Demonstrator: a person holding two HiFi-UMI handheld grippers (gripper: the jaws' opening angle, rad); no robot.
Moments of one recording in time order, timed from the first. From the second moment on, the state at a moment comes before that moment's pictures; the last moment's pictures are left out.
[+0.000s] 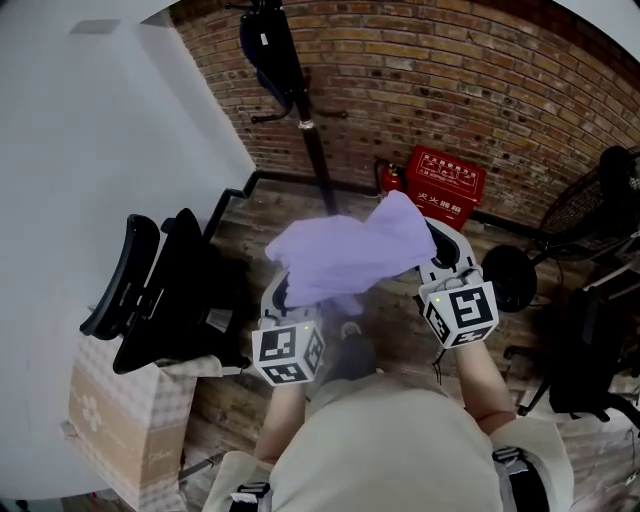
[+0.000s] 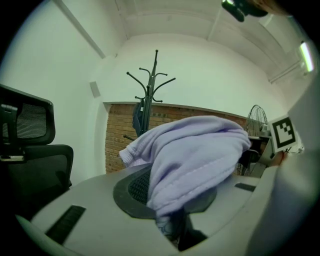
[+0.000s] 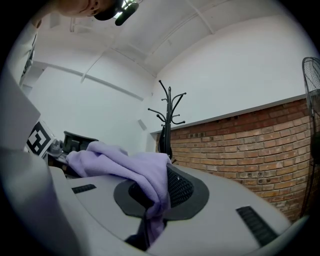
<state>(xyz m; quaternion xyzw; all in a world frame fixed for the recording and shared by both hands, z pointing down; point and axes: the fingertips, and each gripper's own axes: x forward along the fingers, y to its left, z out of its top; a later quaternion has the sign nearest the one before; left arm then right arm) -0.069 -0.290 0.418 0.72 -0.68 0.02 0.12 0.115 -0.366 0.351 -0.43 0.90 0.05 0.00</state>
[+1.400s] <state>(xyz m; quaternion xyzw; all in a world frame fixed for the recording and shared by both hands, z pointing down) -0.155 -0.589 0.382 0.72 -0.69 0.05 0.07 0.015 -0.696 0.309 -0.40 0.91 0.12 -0.03</state>
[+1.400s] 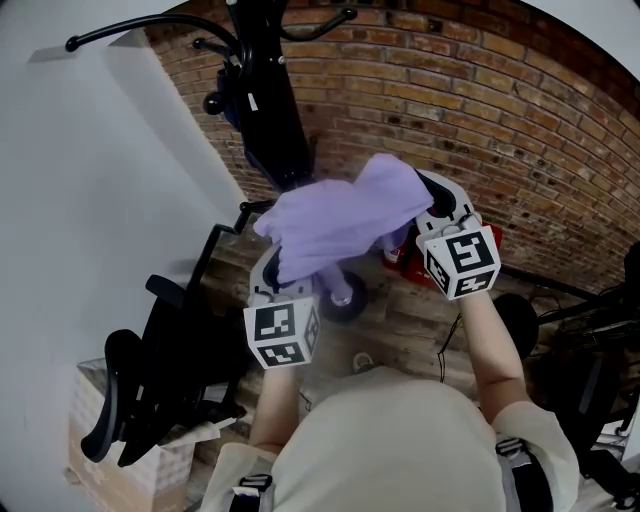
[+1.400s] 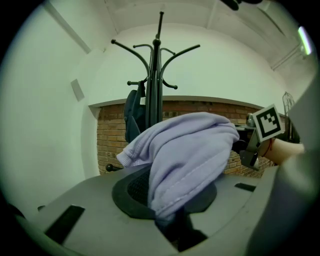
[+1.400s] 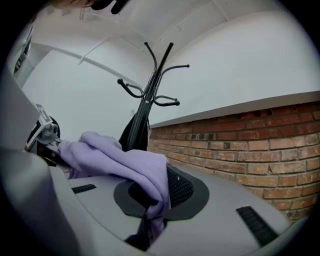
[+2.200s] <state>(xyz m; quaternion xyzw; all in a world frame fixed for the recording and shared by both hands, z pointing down) -0.166 -0.650 0.449 0.72 -0.68 0.12 0.13 -0.023 -0.798 0.406 -0.38 0.92 0.04 -0.10</state>
